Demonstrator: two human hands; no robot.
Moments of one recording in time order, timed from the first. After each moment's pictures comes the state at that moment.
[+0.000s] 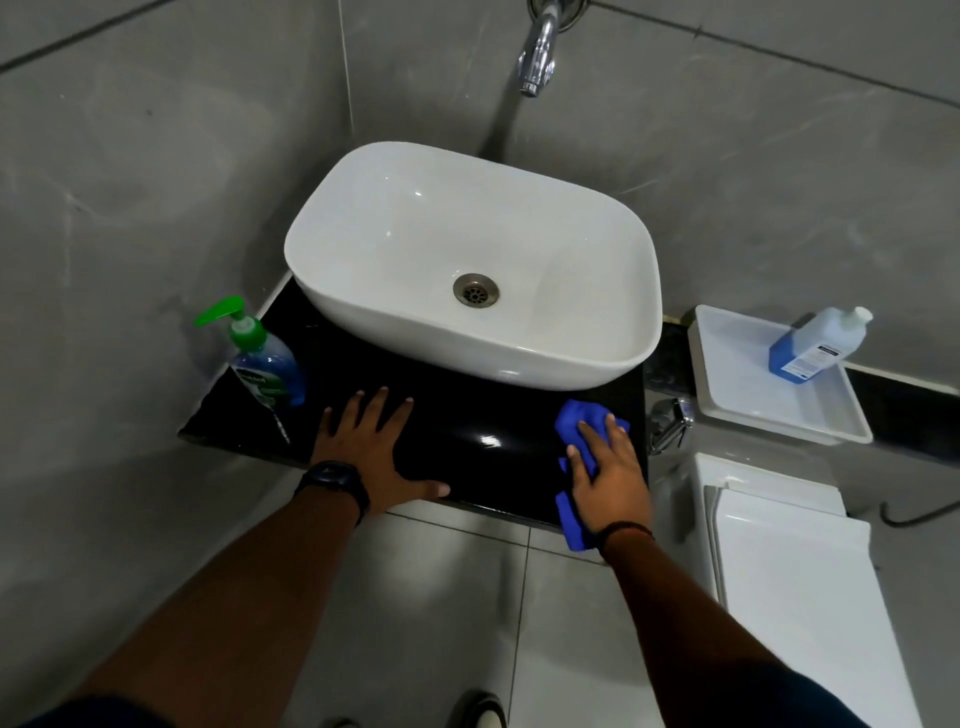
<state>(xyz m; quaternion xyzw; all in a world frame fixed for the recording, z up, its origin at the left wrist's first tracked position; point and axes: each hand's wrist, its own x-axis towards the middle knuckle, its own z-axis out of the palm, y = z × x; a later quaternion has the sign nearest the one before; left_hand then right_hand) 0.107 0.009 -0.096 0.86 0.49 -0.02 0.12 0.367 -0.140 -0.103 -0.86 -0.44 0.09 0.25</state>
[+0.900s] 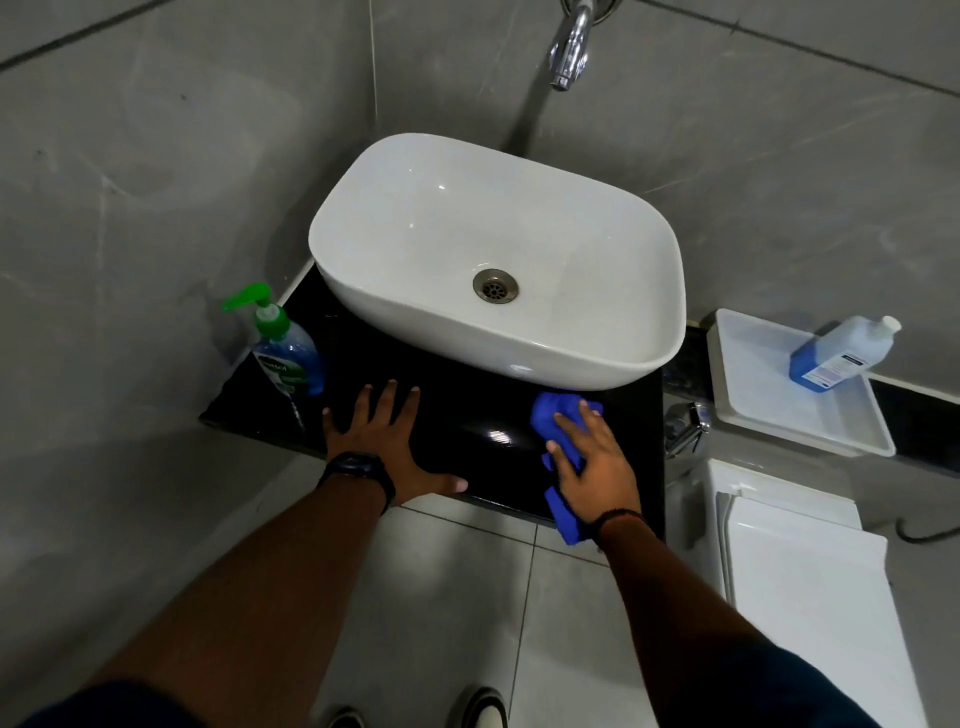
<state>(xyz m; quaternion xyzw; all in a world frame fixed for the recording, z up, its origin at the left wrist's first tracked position) 0.110 0.007 -0.092 0.83 0.54 -0.06 0.16 0.354 -0.117 -0.103 -0.80 -0.53 0.10 0.26</state>
